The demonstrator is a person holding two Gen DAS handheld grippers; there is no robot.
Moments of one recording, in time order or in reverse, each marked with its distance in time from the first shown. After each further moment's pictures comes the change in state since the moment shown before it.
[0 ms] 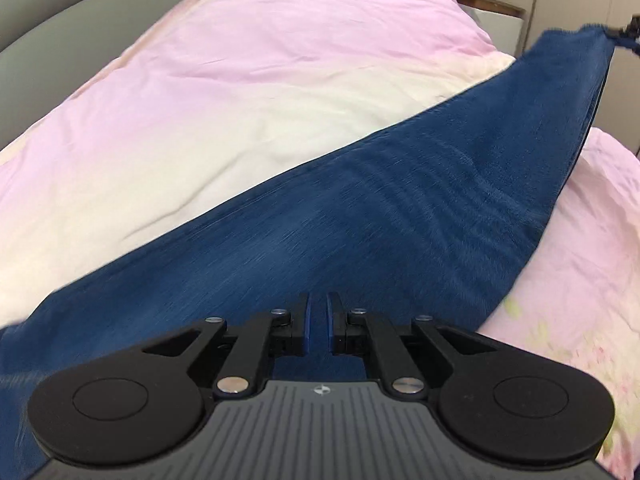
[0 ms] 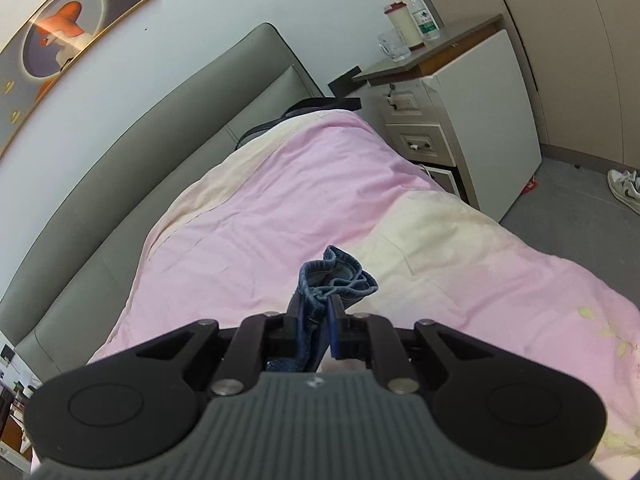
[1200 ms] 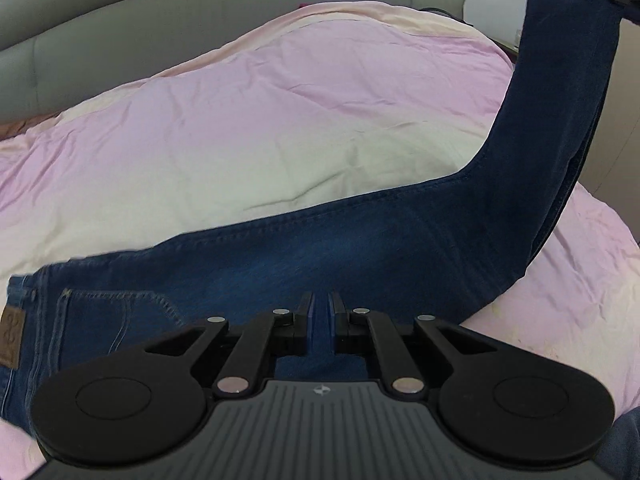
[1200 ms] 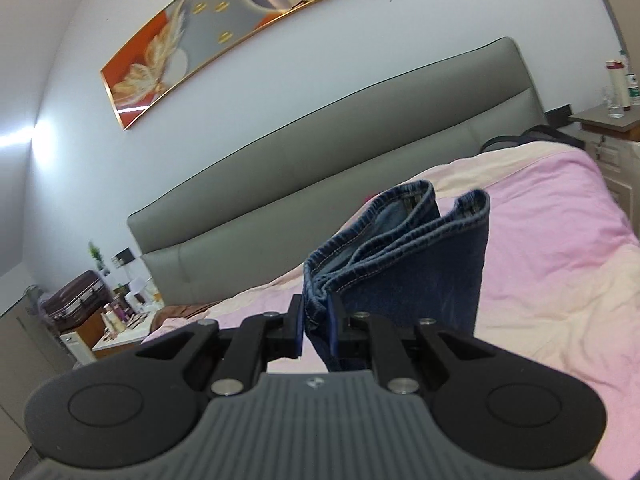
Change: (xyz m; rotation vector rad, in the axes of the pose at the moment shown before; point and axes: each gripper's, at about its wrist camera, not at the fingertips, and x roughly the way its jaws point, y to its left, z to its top) left arm -0.154 0.073 -0.046 -0.267 -0.030 0.063; right arm -0.088 0.302 -0.081 -0.315 0.062 0.424
